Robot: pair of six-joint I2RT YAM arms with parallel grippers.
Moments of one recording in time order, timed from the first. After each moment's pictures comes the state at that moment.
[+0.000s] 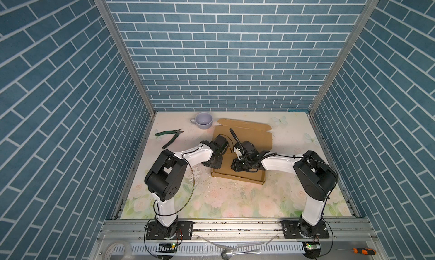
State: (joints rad) left arm -0.59 1.83 1.17 -0.70 -0.16 -0.35; right arm 0.79 1.85 1.04 -0.19 -0.23 0.50
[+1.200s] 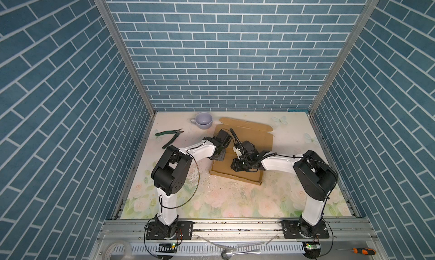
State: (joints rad) left arm -0.60 1.93 1.28 -0.58 -0.27 -0.28; right arm 0.79 1.85 1.04 -0.18 -0.23 0.52
